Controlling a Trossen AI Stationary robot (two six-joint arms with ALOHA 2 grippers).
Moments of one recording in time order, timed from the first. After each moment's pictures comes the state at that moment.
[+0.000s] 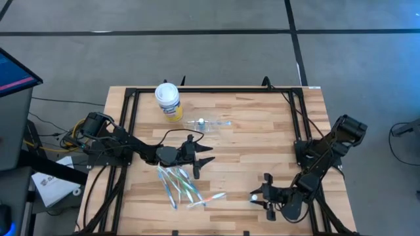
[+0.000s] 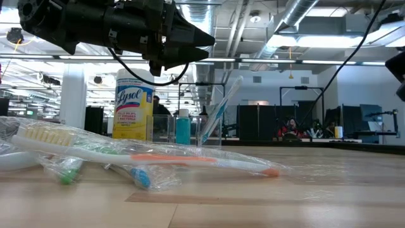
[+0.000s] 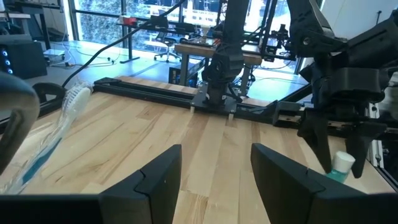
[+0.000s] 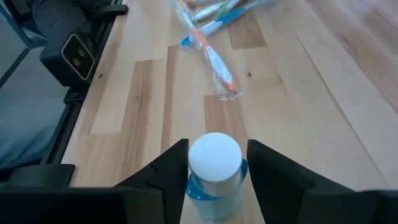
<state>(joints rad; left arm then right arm) -0.28 1.69 0.61 1.02 -0.50 -0.16 0.97 1.58 0.62 0.16 0.75 0.77</state>
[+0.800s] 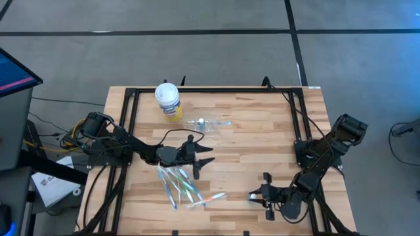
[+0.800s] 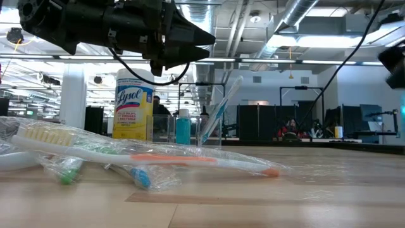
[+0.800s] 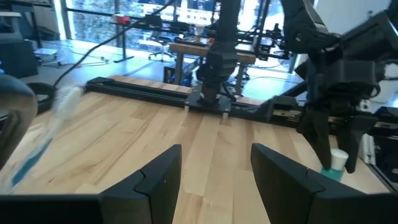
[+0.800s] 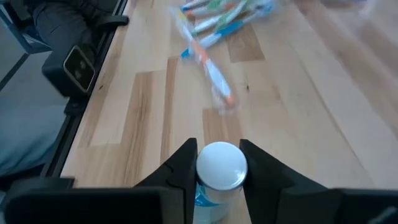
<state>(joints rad) -0.28 1.69 0.61 1.02 -0.47 -0.16 0.94 1.57 0.64 0.17 0.76 0.72</state>
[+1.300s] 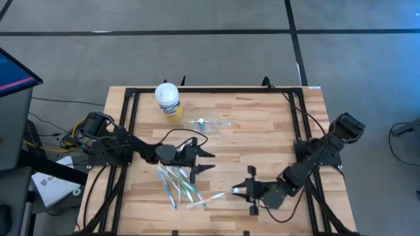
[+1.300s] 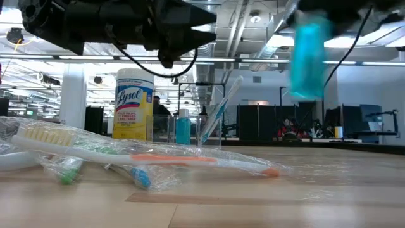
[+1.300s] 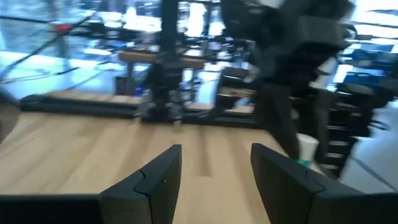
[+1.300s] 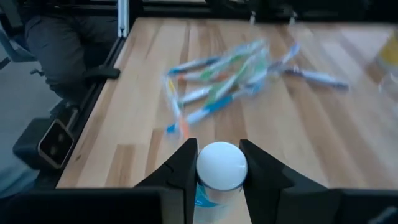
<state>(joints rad) -0.26 1.69 0.61 1.08 -0.22 -0.11 0.72 1.57 0.83 0.17 0.63 0.34</state>
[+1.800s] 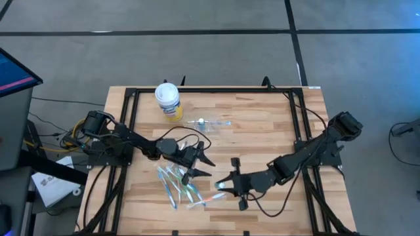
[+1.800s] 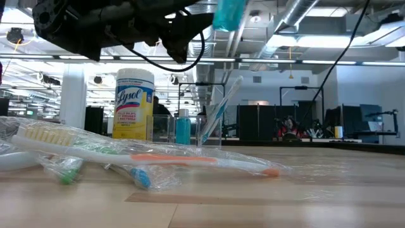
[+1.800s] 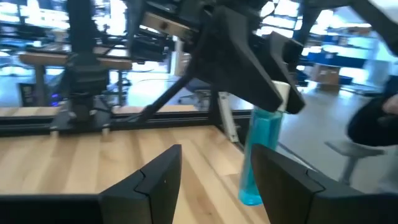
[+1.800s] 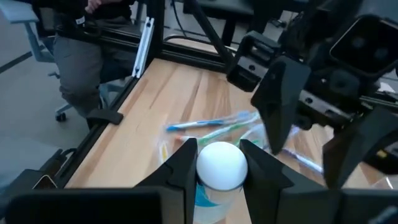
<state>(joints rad) -0.18 1.69 0.61 1.11 0.19 -0.11 0.56 1.57 1.04 0.14 0.41 0.01</state>
